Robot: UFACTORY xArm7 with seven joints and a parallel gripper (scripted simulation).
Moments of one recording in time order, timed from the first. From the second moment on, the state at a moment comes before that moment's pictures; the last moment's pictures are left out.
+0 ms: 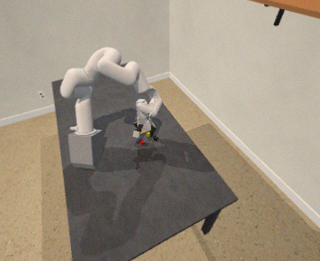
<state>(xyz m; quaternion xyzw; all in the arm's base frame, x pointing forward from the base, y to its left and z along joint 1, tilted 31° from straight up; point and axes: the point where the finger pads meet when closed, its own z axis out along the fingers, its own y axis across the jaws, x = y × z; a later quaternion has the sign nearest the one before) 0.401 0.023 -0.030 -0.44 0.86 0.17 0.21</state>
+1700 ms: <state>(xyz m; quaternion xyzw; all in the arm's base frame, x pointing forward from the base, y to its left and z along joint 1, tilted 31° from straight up) 0.382 -0.022 0.049 -0.44 0.86 0.17 0.21</state>
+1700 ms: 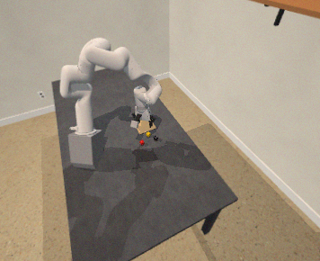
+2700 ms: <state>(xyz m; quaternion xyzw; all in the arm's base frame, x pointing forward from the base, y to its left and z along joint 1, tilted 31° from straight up) 0.441 -0.054 0.051 -0.31 0.91 0.20 0.19</state>
